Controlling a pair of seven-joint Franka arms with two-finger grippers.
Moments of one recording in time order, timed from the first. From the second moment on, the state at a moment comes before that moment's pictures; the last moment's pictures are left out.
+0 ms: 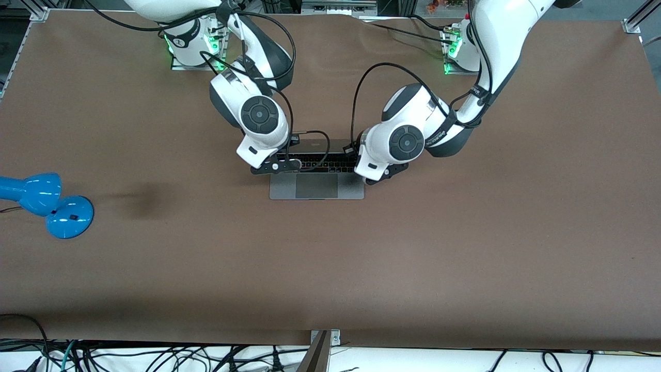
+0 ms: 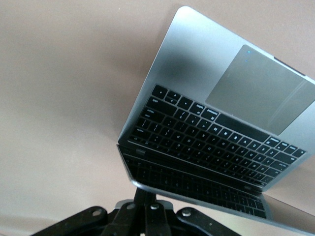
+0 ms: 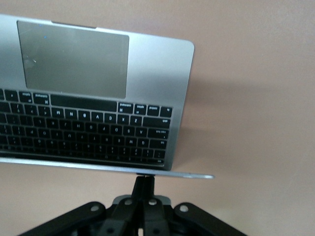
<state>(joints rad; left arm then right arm) -0.16 0.62 -0.54 -1.63 -0.17 1.96 -1.05 0.28 0.50 0.42 -1.67 -0.10 1.89 0.59</state>
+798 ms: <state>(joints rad) -0.17 0.70 -0.52 -1.59 -0.14 2.02 -1.05 0.28 0.66 0.39 -1.57 -0.17 1.95 0.59</state>
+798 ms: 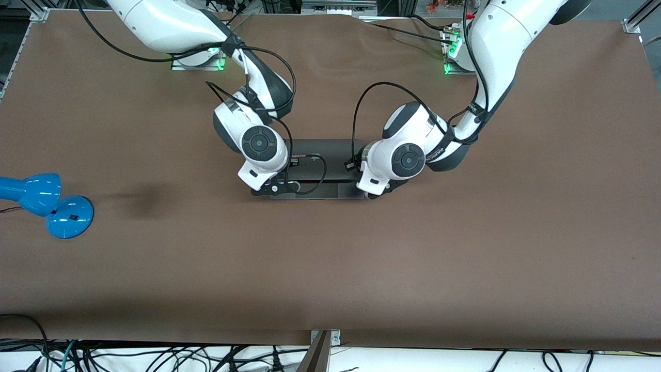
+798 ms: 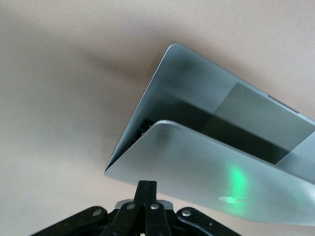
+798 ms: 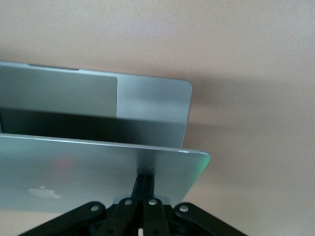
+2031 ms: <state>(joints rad) -0.17 0.85 -0.50 -1.57 -0.05 2.17 -1.05 0.29 0.81 0.36 -1.51 -0.18 2.09 0.59</state>
